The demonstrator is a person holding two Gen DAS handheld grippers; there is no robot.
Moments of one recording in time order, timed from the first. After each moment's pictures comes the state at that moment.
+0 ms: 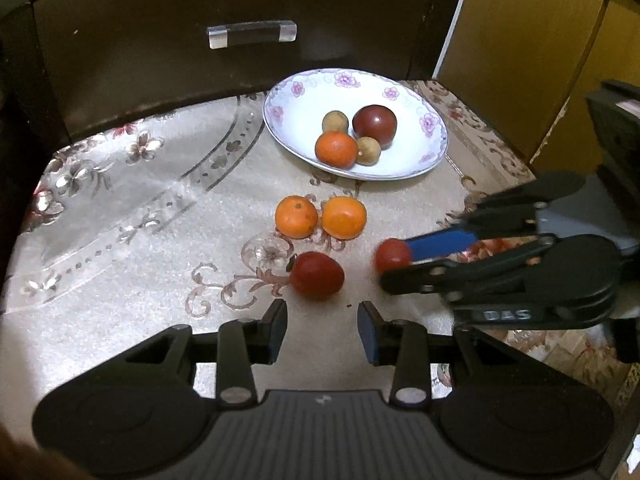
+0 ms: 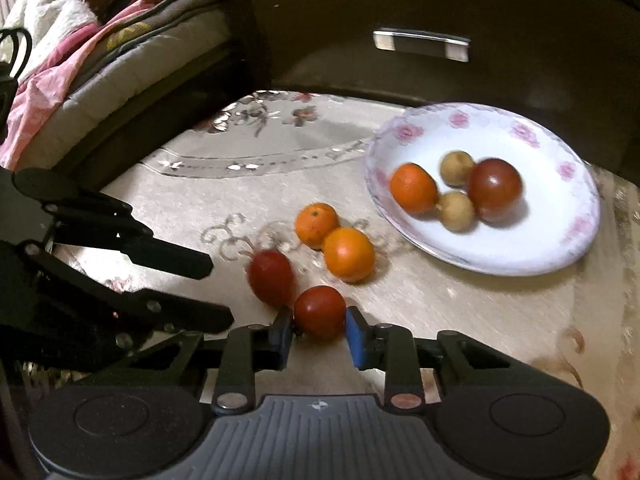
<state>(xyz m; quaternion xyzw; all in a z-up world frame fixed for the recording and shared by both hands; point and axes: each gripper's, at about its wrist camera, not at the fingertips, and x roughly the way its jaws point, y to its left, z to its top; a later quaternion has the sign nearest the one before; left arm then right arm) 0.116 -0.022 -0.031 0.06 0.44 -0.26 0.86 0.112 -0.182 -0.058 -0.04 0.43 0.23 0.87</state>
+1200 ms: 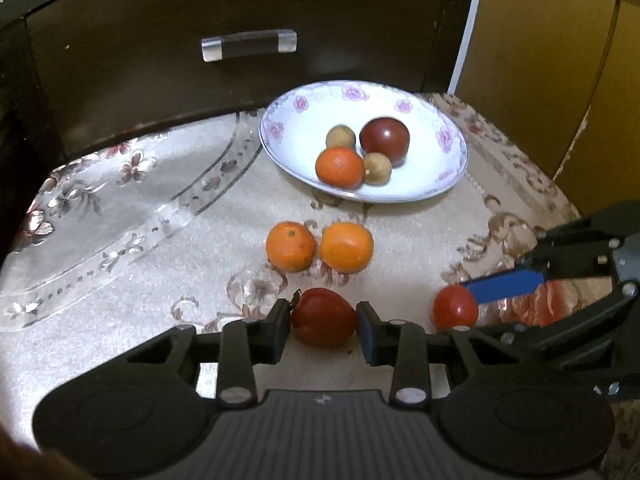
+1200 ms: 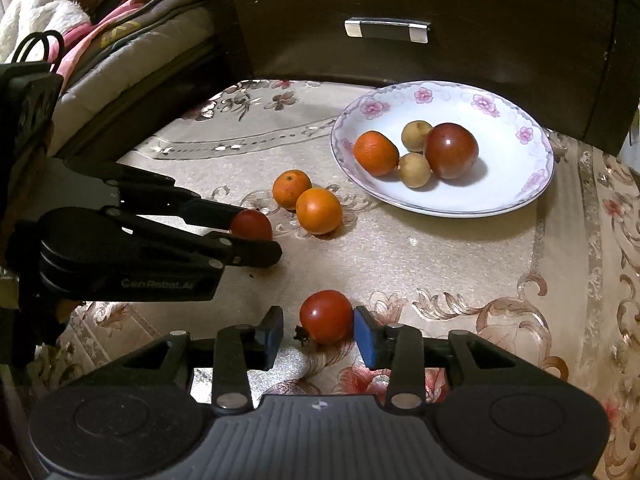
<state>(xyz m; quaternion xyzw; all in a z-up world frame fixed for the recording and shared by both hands) 0.128 -0.047 -0.053 0.07 0.41 -0.23 0.88 0.093 -0.199 -0.056 -0.03 0.44 0.22 0.87</state>
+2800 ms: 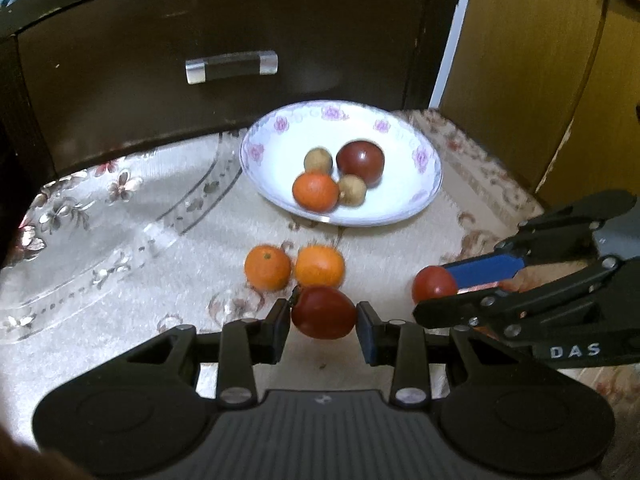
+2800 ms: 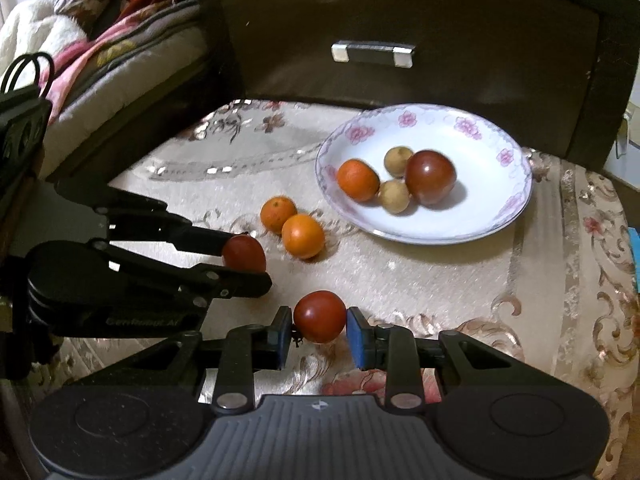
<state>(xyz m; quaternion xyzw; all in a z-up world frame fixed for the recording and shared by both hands) 0.127 -0.049 -0.032 0.04 0.39 -0.26 0.88 0.094 -0.211 -0.038 -0.03 0.42 0.21 0.88</state>
